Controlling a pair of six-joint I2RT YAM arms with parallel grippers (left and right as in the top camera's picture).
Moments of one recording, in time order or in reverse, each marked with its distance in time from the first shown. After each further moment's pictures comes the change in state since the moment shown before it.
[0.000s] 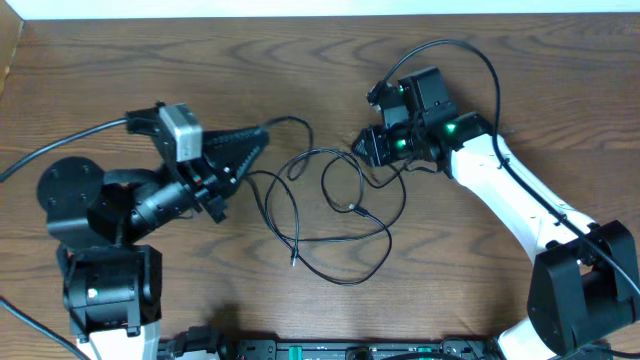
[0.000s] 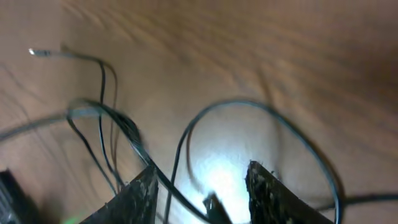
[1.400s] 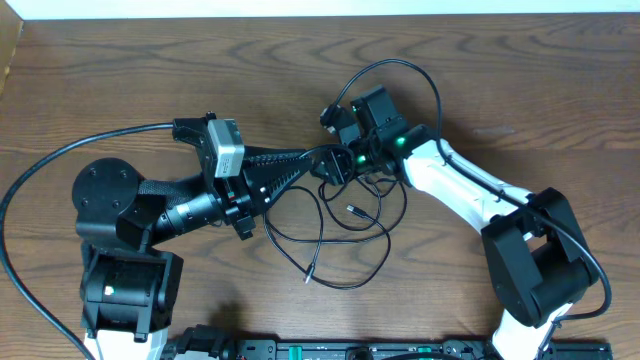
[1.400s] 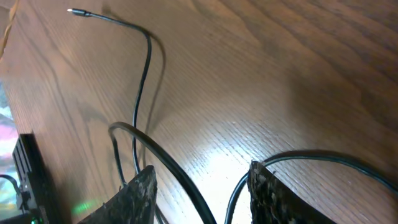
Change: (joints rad) left arm -0.212 0.000 0.000 0.046 0.005 -0.045; right arm 0.142 0.169 0.003 0.169 -0.128 -0.014
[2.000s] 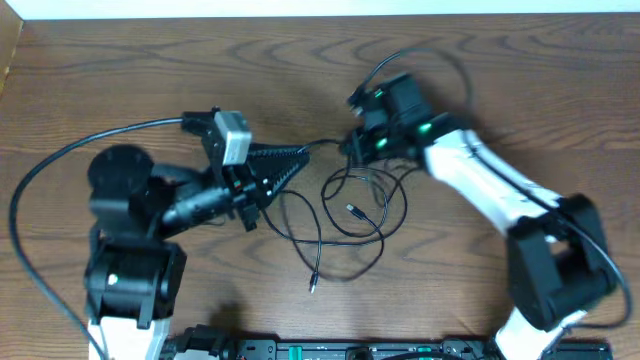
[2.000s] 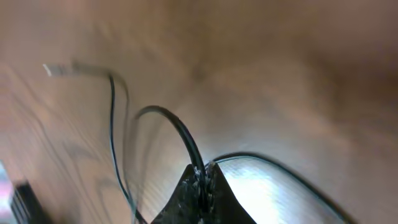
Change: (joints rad) left arm 0.000 0.045 0.000 -0.167 -0.094 0.071; right arm -0.129 -0.077 0.035 -0.075 0.083 0.103
